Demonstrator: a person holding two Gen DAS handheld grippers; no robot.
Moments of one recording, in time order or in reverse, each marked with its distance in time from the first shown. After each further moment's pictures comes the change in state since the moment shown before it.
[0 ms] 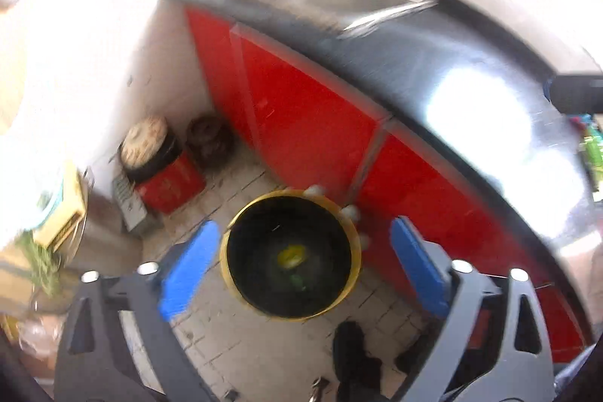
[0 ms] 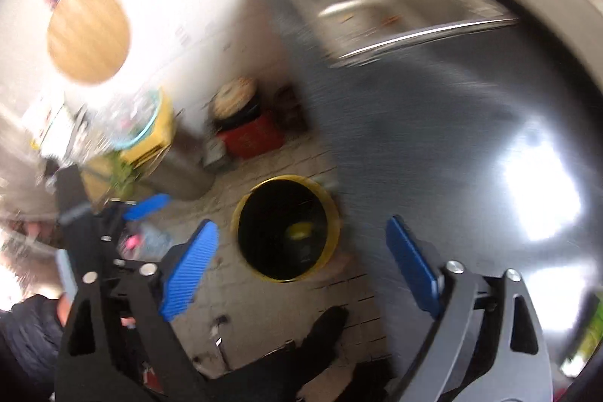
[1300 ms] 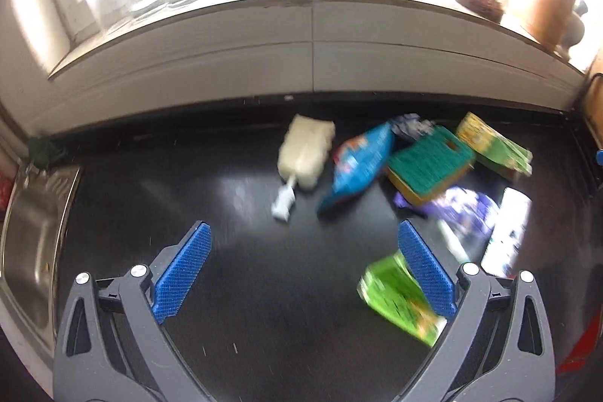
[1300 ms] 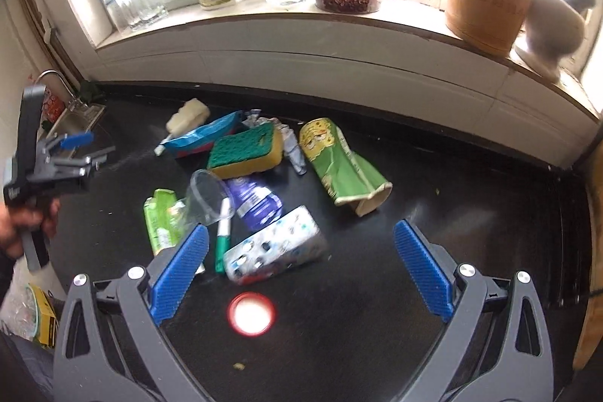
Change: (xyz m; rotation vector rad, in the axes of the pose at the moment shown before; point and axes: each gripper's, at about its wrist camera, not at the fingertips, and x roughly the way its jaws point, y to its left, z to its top) left arm 0.048 -0.510 0.177 0.722 -0.028 -0.406; right arm -0.284 -0.386 -0.273 0.701 -0.243 -0.581
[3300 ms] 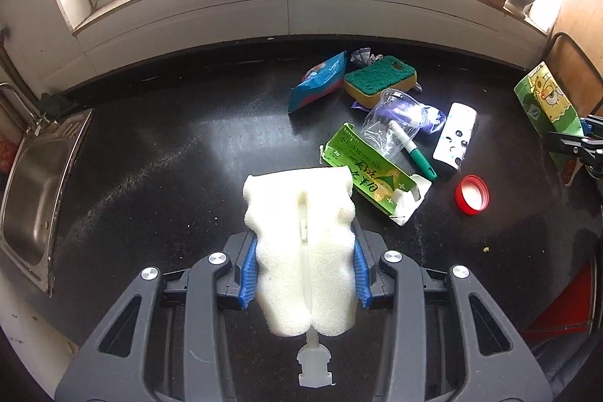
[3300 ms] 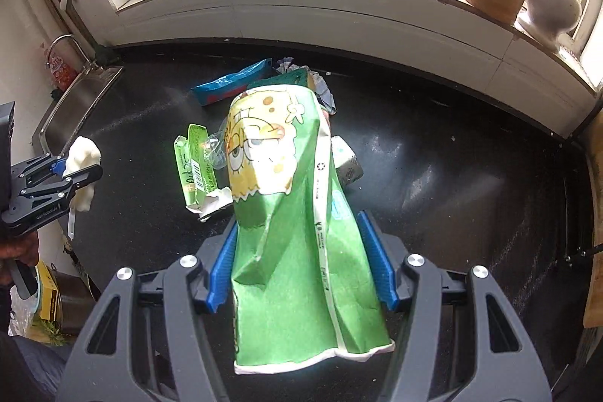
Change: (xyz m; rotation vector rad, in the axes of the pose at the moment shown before) left arm -0.089 -0.031 -0.117 -0.007 0.045 -0.042; right arm -0.036 0.038 -0.056 -0.031 0.078 0.014
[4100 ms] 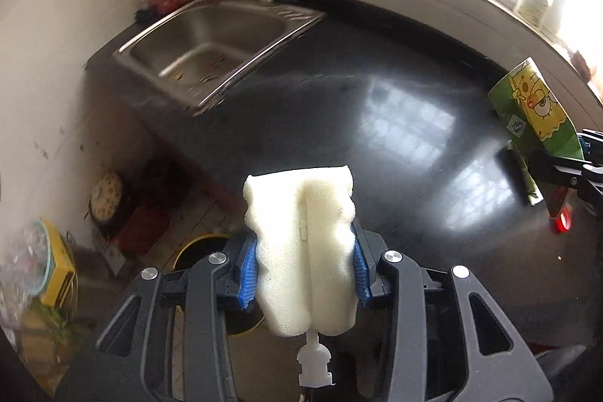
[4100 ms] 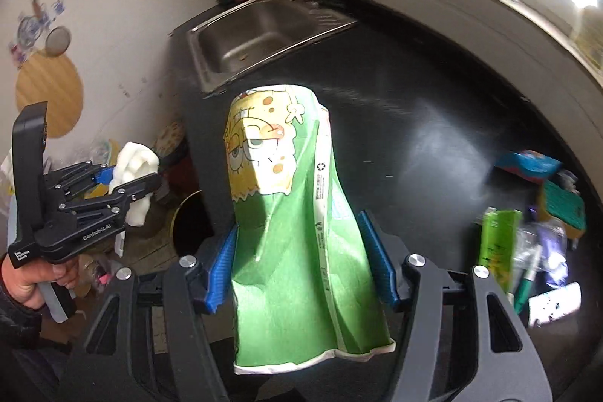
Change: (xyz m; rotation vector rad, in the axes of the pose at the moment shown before) left arm -0.113 0.168 -0.194 -0.585 0.012 0.342; right arm 0.038 0.329 0.005 -0.552 0.088 0.435
